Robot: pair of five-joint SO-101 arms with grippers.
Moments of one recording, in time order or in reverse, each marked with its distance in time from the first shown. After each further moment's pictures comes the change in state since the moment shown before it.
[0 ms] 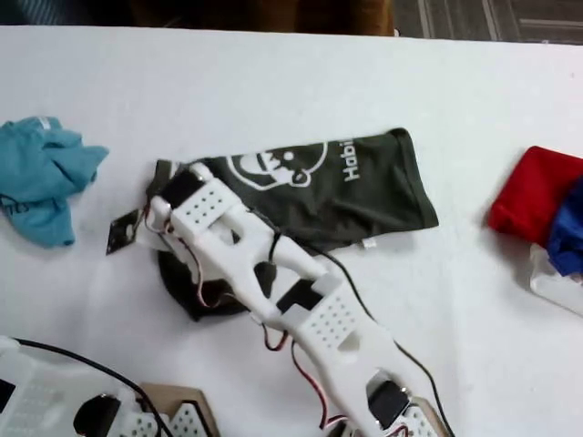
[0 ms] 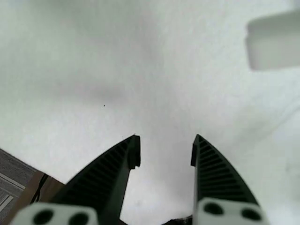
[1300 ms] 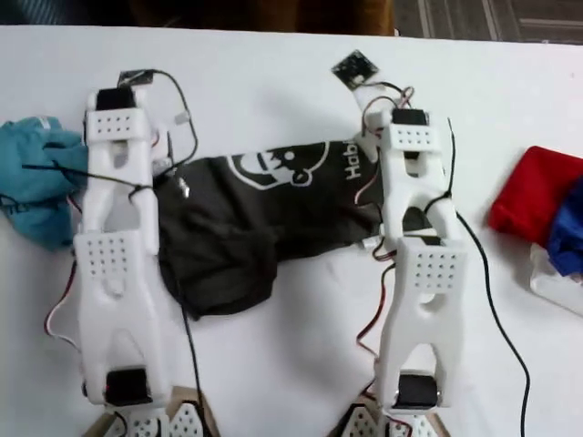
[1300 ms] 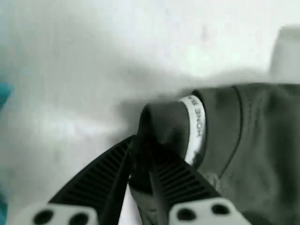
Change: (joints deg) left arm 65.1 56.9 -72.4 13.4 30.3; right arm 49.3 5.9 0.0 -46.2 -9.4
